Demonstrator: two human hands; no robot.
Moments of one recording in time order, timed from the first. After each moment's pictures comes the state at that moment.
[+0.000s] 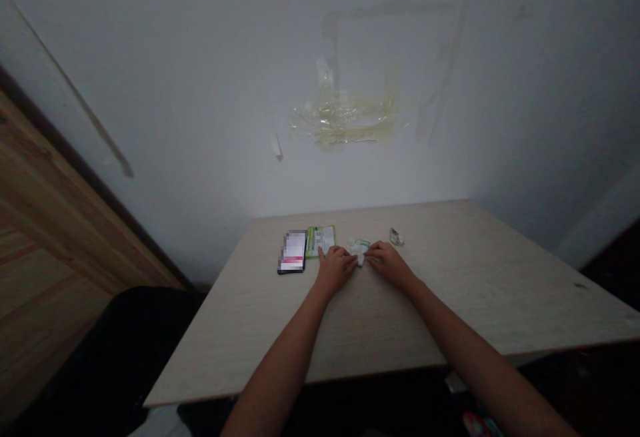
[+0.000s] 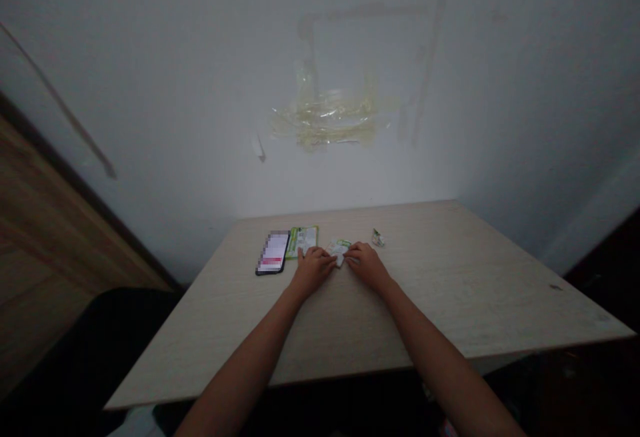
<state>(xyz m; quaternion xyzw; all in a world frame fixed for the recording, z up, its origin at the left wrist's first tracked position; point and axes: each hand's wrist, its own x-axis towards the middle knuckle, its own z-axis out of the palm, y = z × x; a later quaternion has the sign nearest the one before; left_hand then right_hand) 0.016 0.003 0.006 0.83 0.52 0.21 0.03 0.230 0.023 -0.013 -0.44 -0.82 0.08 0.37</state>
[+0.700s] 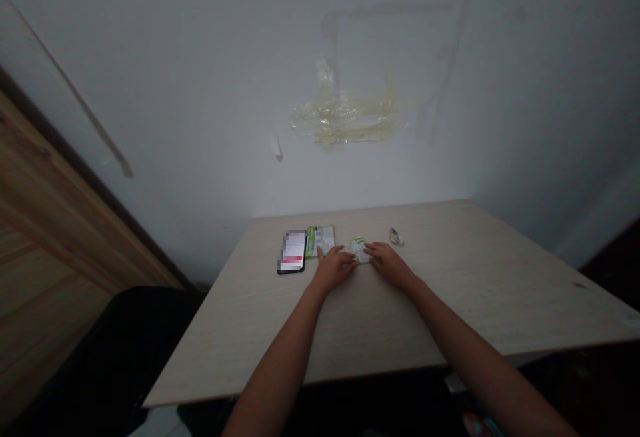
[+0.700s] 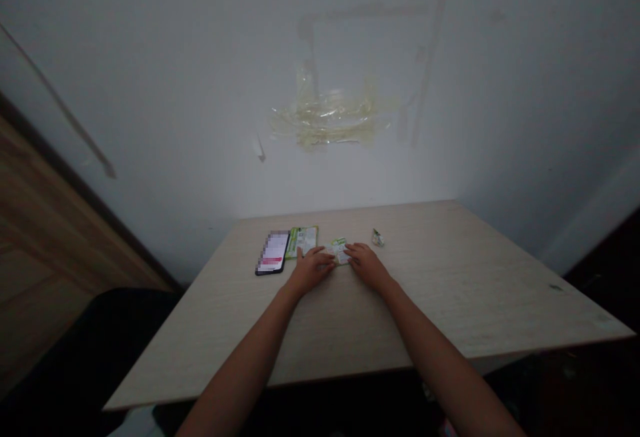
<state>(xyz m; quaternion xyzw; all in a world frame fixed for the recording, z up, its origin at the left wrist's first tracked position) 0.008 0.004 0.016 0.83 0.51 0.19 0.12 0.234 0.030 -0.026 -0.43 -0.83 0.10 0.35</state>
